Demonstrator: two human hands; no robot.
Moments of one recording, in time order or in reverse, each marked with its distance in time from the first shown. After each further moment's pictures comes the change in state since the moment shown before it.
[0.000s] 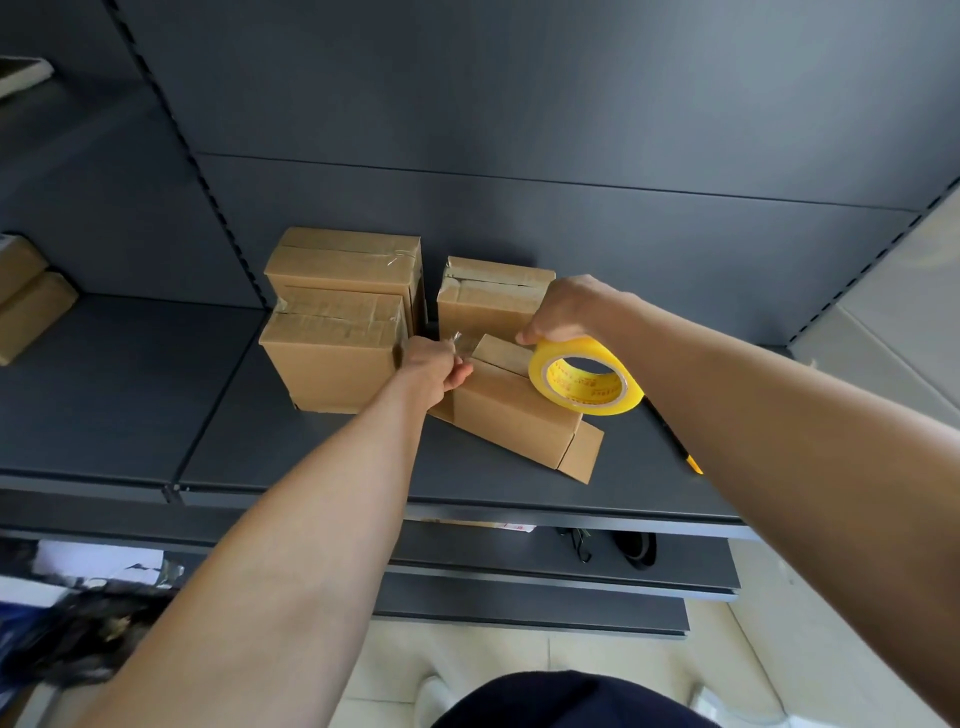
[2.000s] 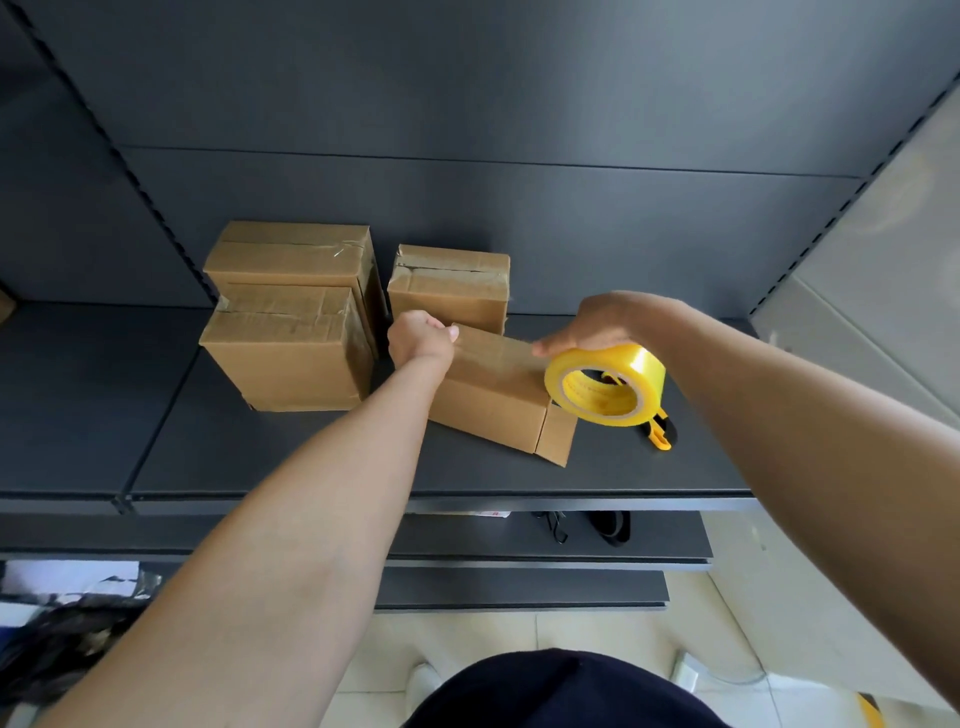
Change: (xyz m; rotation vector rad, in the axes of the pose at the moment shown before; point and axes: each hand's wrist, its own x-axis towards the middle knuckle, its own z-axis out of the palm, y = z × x) left_hand -0.006 -0.003 0.047 0.411 0.206 0.308; right_hand -0.011 0.091 0.013 0.036 -0.212 0.025
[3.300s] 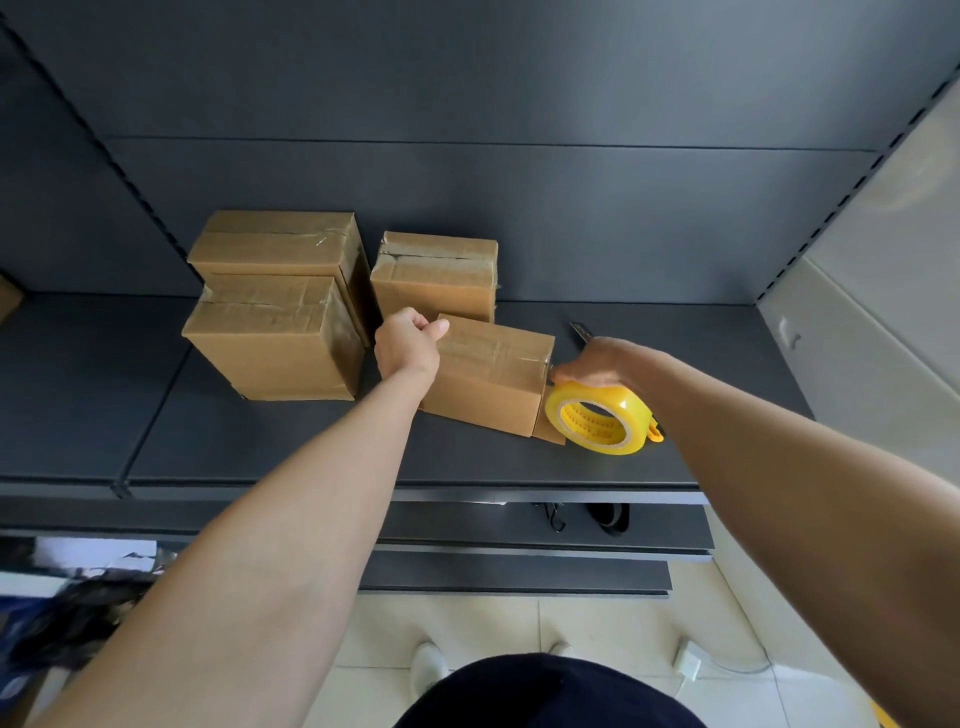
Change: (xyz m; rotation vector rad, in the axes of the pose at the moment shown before) left_hand -0.013 -0.015 0.010 0.103 0.073 0.136; right_hand 0.035 0.038 0.063 0.154 -0.024 0.048
